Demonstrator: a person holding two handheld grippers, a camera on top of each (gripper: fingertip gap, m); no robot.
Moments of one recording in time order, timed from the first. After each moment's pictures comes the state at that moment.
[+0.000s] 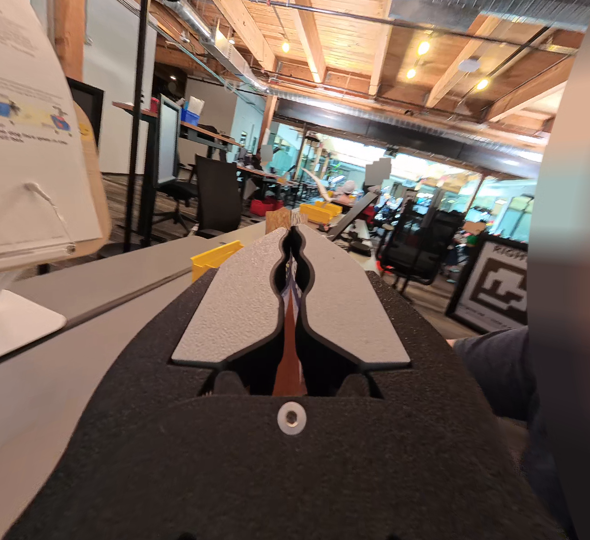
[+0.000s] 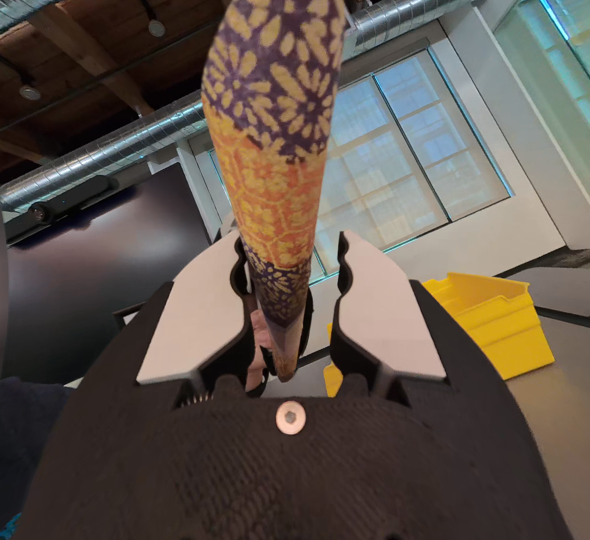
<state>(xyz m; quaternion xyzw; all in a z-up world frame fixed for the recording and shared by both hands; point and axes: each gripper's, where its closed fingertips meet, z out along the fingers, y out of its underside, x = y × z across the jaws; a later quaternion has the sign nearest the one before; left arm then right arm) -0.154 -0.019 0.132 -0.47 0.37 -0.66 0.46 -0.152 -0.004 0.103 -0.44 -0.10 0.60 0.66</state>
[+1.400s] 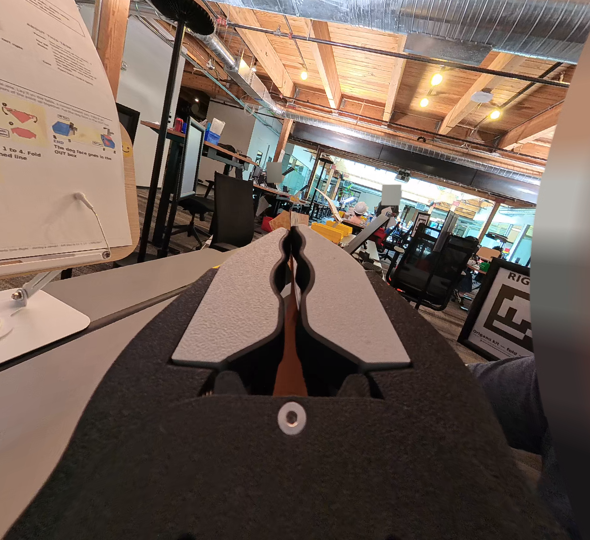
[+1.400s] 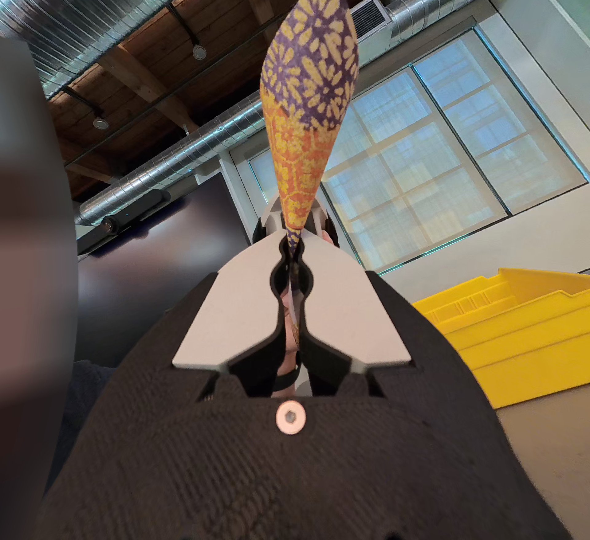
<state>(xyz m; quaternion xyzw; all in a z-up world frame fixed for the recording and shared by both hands) -0.169 0.003 0.140 -0.47 0.33 -0.66 0.48 -0.149 -0.014 0.099 -0.40 -0.11 0.67 0.62</state>
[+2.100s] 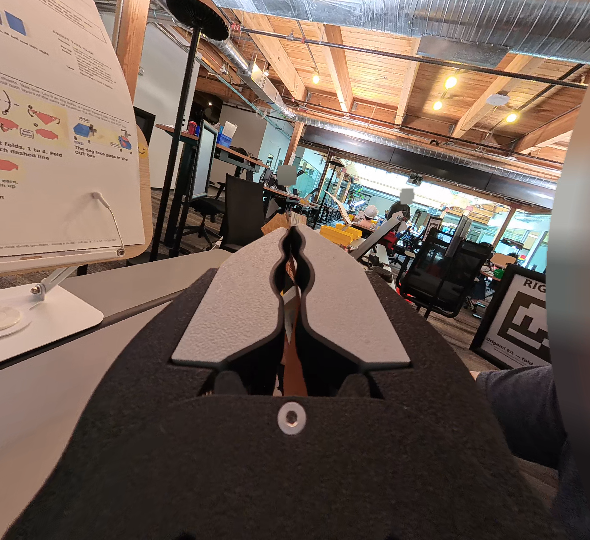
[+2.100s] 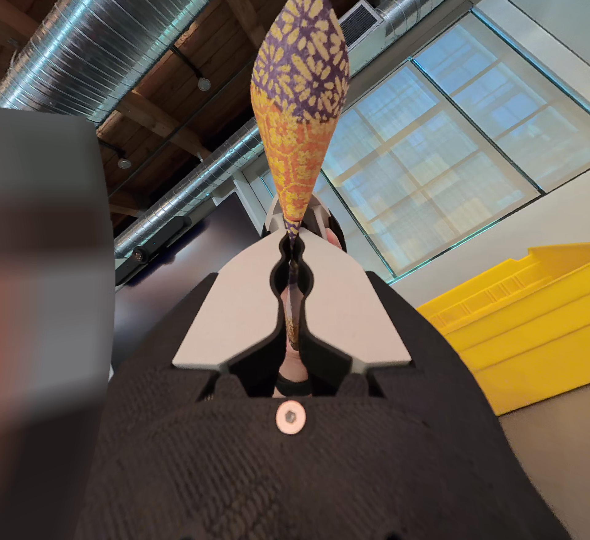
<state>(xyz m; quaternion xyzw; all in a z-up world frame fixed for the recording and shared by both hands) -0.169 0.009 0.137 -0.48 0.32 -0.65 0.49 -0.147 -0.008 0.092 -0.40 -0.06 0.71 0.57</state>
